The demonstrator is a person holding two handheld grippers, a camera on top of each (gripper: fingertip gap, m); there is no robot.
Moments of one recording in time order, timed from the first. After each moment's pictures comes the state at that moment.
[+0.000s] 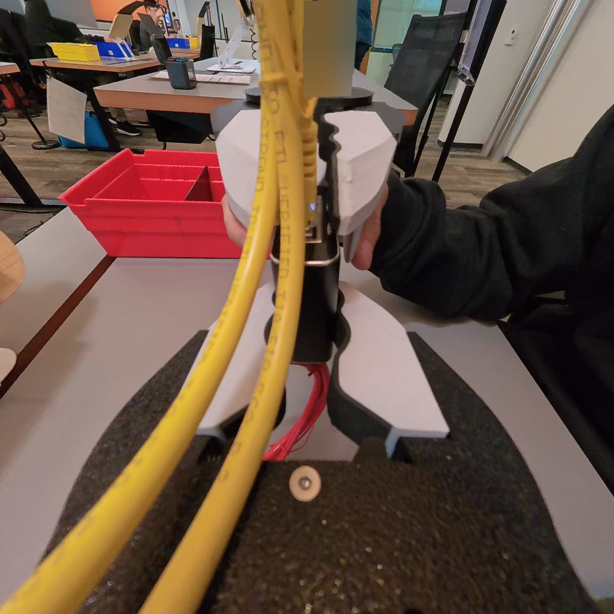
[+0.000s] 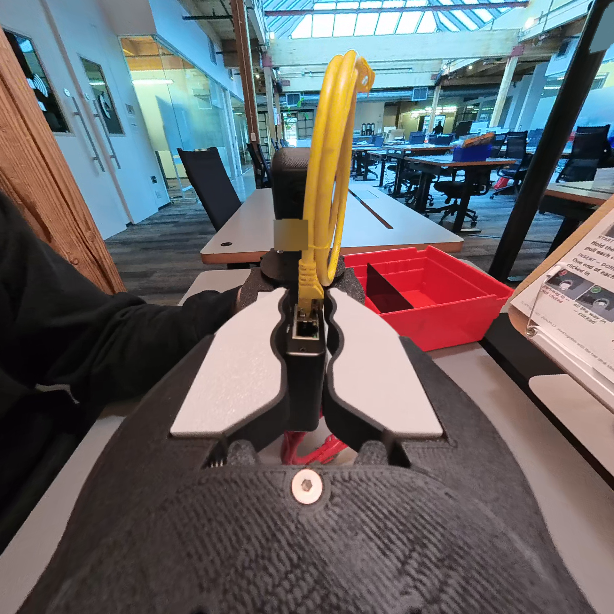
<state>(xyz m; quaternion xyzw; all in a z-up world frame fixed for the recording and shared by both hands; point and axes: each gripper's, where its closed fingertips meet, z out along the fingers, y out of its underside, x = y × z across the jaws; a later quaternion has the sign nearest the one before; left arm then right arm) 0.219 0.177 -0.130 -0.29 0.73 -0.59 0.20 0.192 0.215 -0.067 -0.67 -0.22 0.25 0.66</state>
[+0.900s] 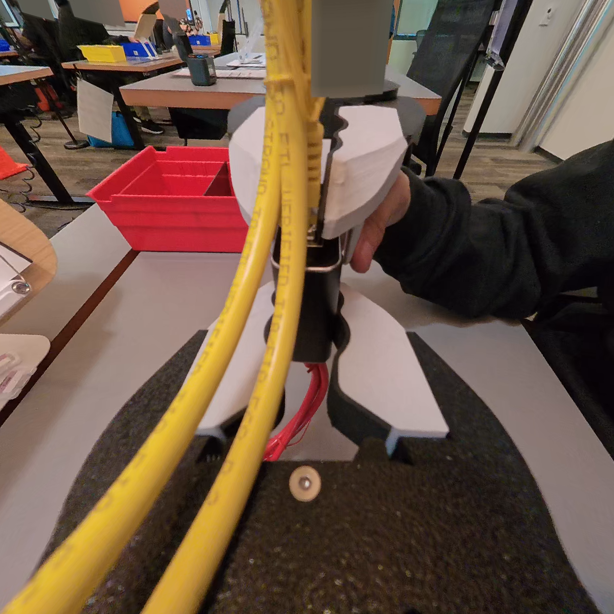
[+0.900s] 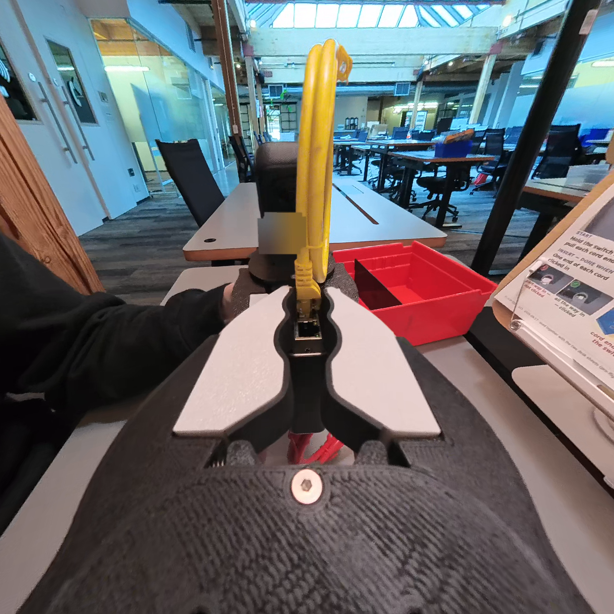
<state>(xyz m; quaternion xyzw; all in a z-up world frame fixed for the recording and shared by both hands) 0.222 0.184 -0.133 -0.30 0.73 -0.57 0.22 0.192 0.222 -0.070 -0.68 -0.21 0.23 0.67</state>
